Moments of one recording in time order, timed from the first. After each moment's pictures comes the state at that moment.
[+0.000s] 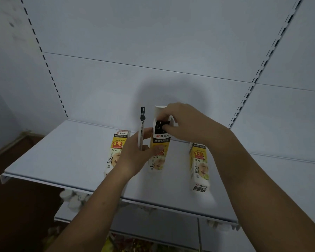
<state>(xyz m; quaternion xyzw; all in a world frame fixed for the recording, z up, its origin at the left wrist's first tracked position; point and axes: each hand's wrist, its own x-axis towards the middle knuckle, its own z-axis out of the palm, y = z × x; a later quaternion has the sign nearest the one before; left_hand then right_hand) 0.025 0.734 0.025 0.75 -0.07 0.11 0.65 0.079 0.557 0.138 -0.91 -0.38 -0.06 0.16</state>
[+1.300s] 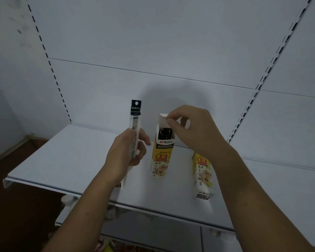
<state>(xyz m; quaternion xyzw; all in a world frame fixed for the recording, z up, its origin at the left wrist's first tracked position) 0.006 0.761 0.062 0.62 -0.04 0.05 0.78 0.054 0.553 0.133 -0.88 -0.28 -0.19 0.34</state>
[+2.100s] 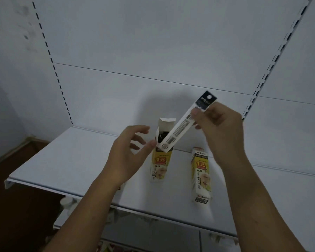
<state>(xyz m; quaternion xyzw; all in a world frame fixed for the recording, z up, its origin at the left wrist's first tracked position) 0.005 0.759 0.059 0.82 -0.07 0.22 0.52 0.020 0.534 0.152 -0.75 -0.16 -0.23 0.60</state>
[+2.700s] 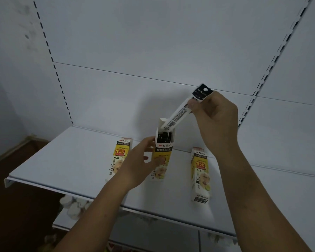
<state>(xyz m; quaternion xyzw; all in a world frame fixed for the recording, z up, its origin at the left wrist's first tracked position) 0.021 0.743 0.021 0.85 -0.09 0.09 0.52 0.037 0.543 0.159 -0.76 -0.19 -0.30 0.54</state>
